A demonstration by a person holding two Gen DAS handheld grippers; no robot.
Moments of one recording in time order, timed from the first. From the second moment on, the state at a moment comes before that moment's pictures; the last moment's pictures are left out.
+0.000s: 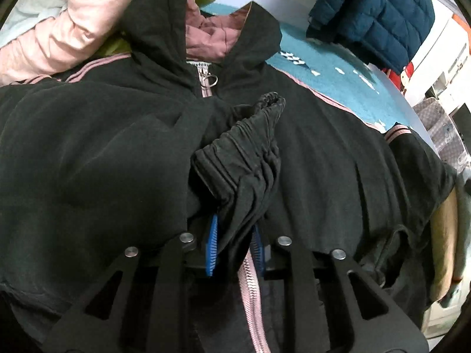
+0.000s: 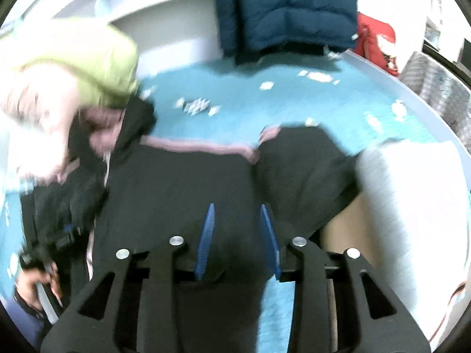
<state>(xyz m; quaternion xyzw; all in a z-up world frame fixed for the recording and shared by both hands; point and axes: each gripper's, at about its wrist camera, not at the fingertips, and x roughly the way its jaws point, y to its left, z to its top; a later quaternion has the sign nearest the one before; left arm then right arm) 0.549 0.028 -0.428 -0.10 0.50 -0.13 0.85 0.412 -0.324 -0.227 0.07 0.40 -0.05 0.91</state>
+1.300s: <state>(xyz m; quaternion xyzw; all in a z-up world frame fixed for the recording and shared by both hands) 0.511 -0.066 -0.402 0.05 0.48 -0.16 0.86 0.513 -0.541 -0.235 0.33 0.57 -0.23 0.72</state>
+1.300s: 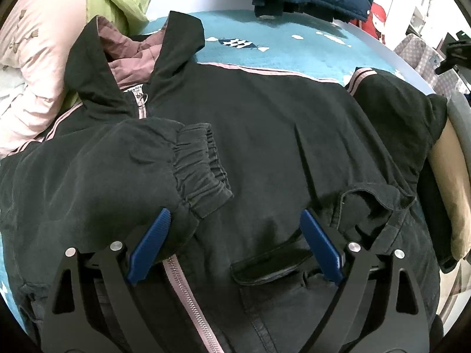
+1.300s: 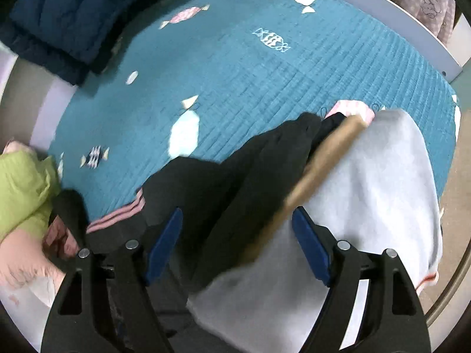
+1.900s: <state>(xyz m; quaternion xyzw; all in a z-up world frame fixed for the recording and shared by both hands) 0.507 -0.041 -0.373 -0.08 0.46 -0.22 0.86 0.484 -0.488 -0.190 0.27 0.33 -0.15 0.89</state>
